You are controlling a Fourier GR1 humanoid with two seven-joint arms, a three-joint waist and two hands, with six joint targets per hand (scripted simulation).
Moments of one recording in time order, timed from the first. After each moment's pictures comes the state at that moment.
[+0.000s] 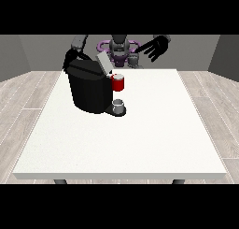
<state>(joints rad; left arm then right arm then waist) -0.90 0.18 0.31 -0.64 -0.57 -0.25 -0.33 -0.20 -0.07 -0.11 -1.18 0.14 -0.20 -0.05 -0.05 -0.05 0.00</state>
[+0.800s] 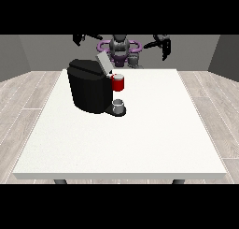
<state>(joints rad) -0.53 0.01 0.35 -0.68 -0.37 -0.30 -0.33 -0.24 -0.14 -0.07 -1.30 0.09 -0.02 0.01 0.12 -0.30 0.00</state>
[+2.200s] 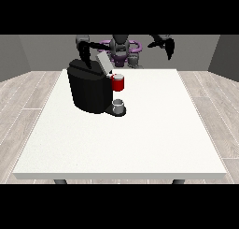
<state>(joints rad) -0.30 0.03 0.13 -1.30 -0.13 -0.27 -0.12 -0.60 -0.20 -0.19 -1.03 -0.05 0.02 0.08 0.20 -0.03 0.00</state>
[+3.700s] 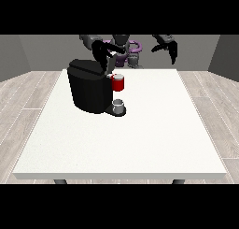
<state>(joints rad) -0.29 0.09 0.11 -1.41 -0.11 -0.26 -0.07 -0.84 -0.21 -0.09 -1.00 0.08 -0.04 0.19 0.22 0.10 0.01</state>
